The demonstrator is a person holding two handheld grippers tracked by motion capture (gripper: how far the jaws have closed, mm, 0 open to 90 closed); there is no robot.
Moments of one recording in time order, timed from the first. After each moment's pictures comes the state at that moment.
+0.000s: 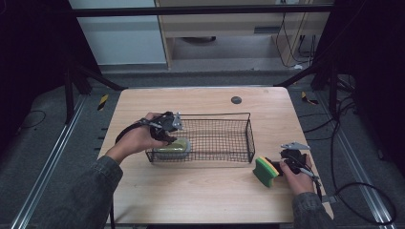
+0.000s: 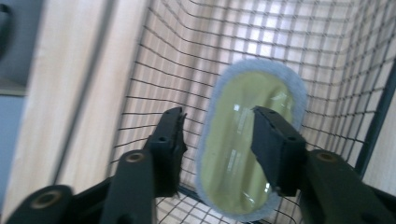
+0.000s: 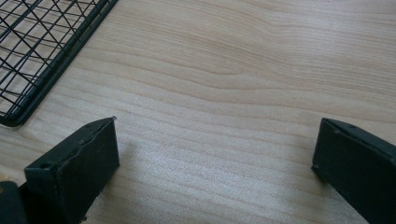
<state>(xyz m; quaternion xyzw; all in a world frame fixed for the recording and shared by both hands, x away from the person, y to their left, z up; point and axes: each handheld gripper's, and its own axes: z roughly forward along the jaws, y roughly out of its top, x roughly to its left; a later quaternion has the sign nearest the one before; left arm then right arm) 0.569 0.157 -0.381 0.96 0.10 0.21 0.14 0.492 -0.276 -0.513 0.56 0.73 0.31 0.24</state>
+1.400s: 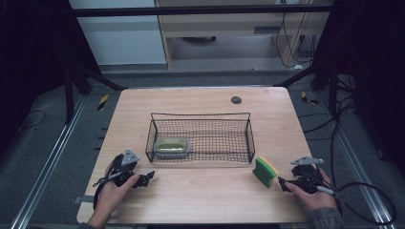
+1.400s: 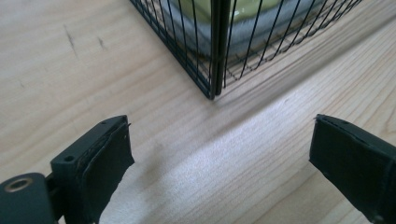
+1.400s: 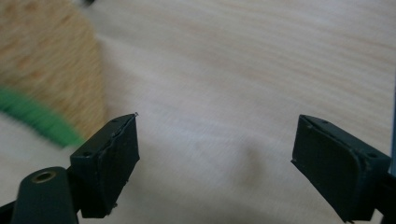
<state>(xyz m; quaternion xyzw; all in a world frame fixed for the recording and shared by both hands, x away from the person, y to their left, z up) 0.464 0.274 -0.489 0.83 0.41 0.20 0.33 0.420 -0.287 -0.476 0.53 0.79 0.23 0.21</state>
